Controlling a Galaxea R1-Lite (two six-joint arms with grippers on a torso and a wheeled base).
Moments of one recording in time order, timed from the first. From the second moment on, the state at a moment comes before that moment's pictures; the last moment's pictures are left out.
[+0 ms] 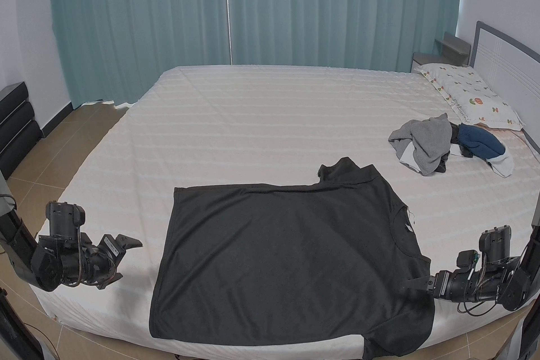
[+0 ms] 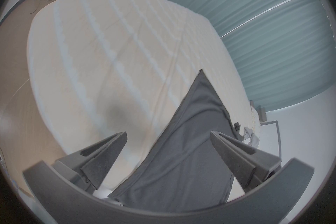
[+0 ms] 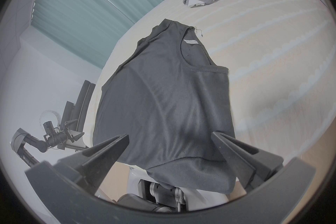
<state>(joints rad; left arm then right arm) 0.06 1.86 -0.35 -0.71 -0.23 -0.89 0.05 1.95 -0.02 -1.13 0.39 0.47</state>
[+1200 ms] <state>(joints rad) -0.05 2.49 -1.45 -0.51 -0.17 -0.90 0.05 1.96 -0.02 -1.20 0.39 0.54</state>
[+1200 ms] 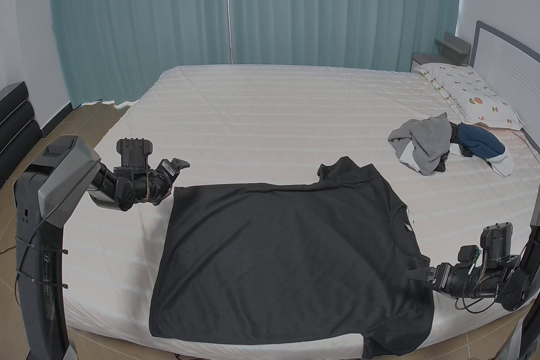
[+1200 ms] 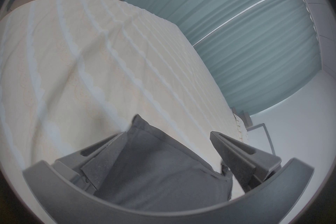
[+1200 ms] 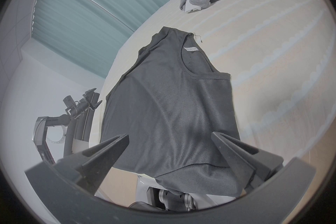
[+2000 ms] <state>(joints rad) -0.06 2.62 -1.56 -0.51 -0.04 -0.86 0.05 1.96 -0.03 -1.20 0.39 0.55</state>
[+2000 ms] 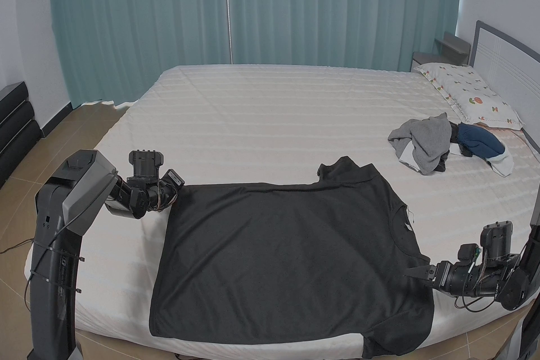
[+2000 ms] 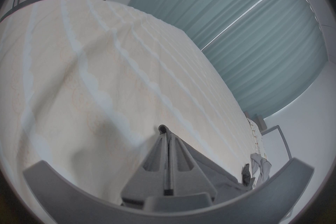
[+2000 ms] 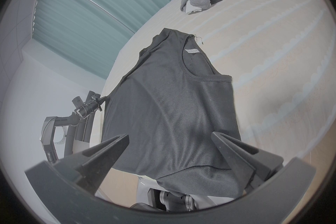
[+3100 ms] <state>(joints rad) -0.04 2.69 -1.71 -0.51 0.05 -0.87 0.05 1.96 -0.03 -1.20 0.39 0.57</state>
